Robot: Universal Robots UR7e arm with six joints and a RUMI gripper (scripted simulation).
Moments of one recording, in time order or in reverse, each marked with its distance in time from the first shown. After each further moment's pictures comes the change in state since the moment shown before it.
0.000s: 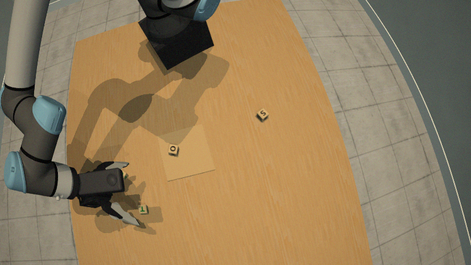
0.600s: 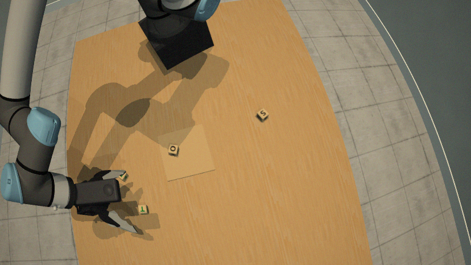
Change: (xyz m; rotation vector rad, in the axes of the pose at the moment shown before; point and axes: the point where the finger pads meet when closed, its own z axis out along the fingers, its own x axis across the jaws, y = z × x) arm 0.018 0.013 -0.003 0.003 -0.004 0.000
